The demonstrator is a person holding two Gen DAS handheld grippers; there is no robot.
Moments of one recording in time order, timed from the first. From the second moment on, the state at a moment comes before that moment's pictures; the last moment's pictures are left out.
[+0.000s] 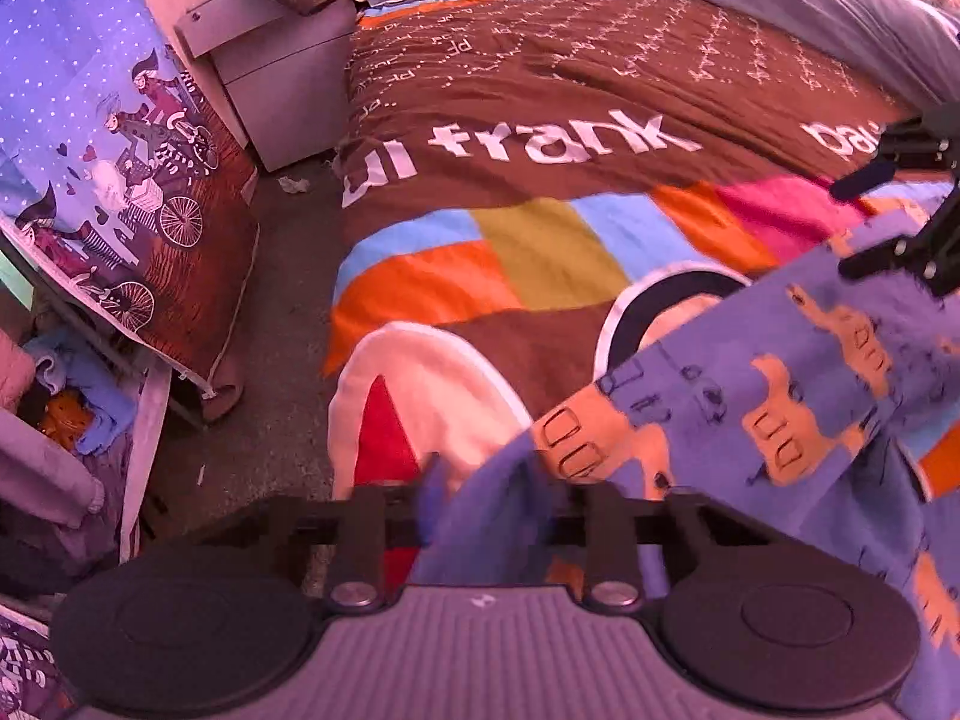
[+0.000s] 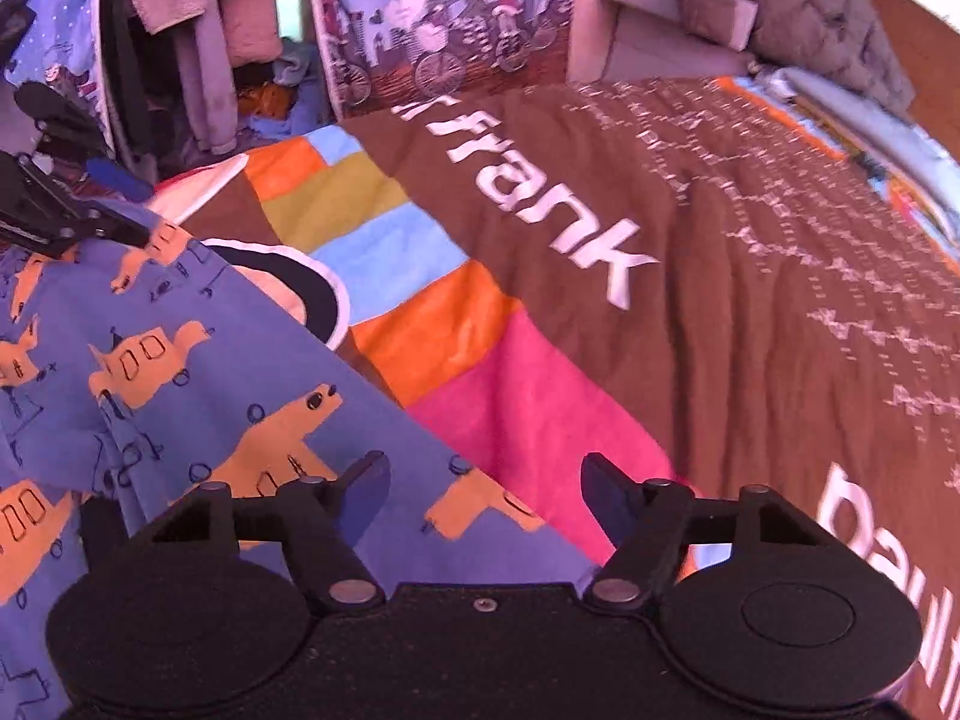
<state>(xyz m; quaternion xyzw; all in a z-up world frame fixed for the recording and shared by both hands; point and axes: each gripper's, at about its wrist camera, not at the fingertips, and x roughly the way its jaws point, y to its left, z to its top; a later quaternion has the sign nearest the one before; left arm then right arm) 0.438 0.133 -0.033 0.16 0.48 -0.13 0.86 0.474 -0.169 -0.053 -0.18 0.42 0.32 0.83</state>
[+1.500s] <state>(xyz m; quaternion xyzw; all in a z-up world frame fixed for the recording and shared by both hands) 0.475 0.178 -0.020 0.10 0.50 -0.08 0.86 0.515 -0.143 -0.073 -0.16 0.41 0.31 0.84</state>
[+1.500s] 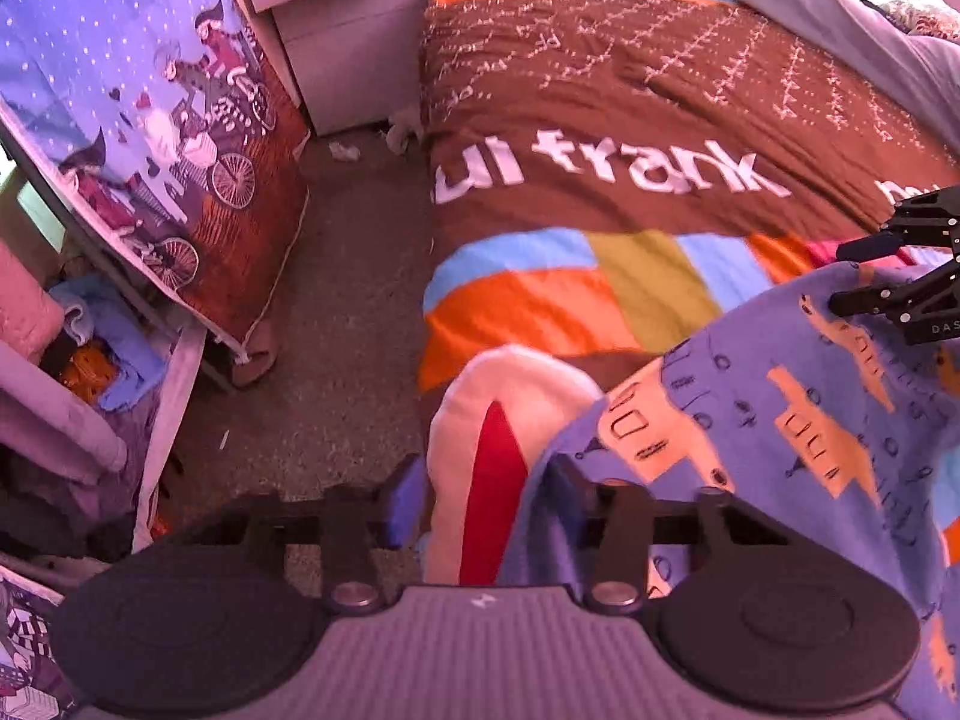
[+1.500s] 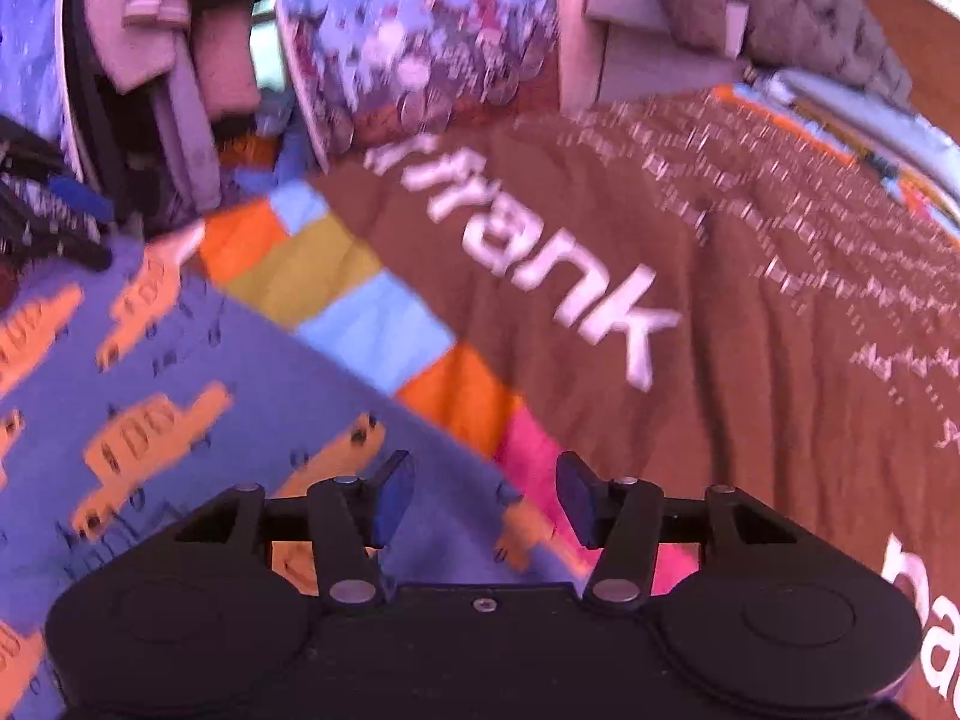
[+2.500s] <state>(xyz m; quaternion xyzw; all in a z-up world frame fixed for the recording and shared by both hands) 0.253 0.117 0.066 0.17 0.41 -0.12 0.89 0.241 -0.200 0.044 -0.15 0.28 0.28 0.91</state>
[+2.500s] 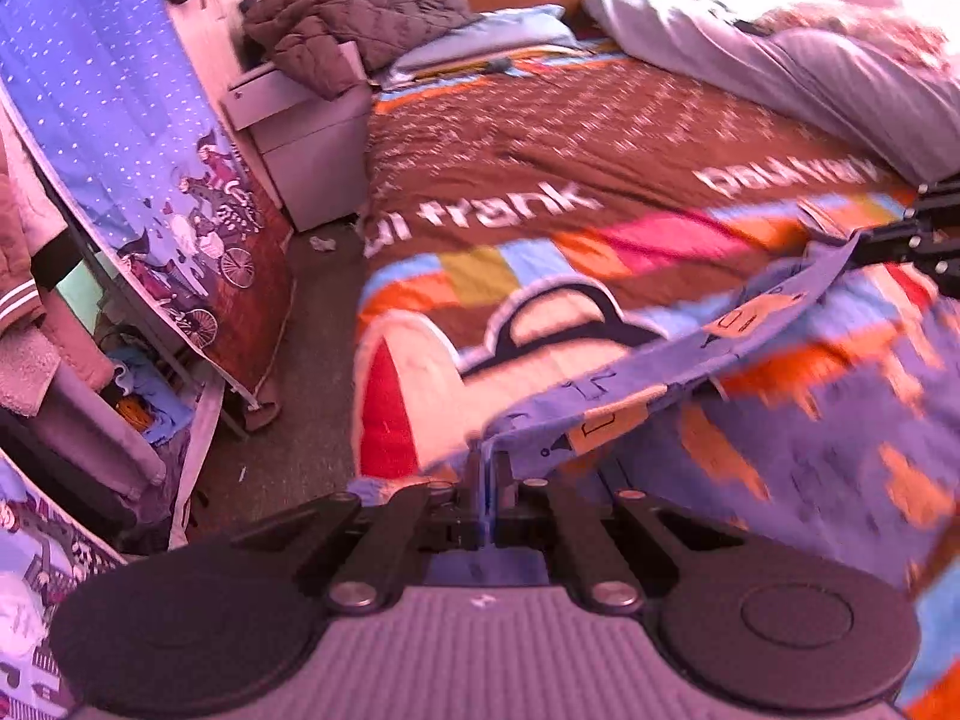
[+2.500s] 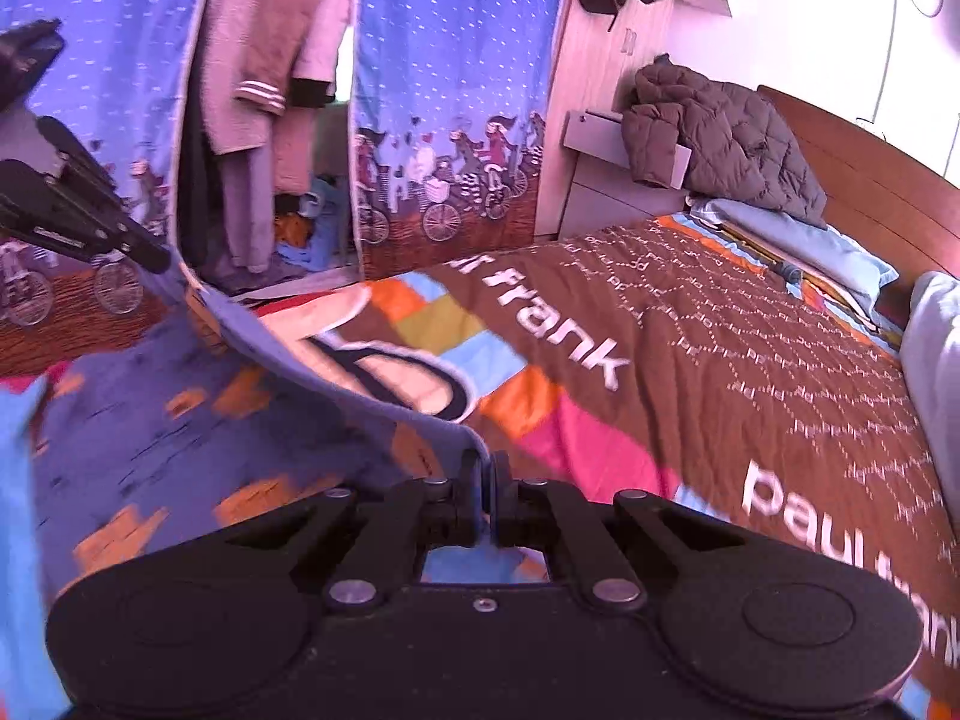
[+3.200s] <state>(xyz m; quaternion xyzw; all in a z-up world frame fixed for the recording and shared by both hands) 0.167 0.103 -0.008 0.23 0.43 -0.13 0.86 0.095 -0.174 -0.032 -0.19 0.30 0.23 0.91</state>
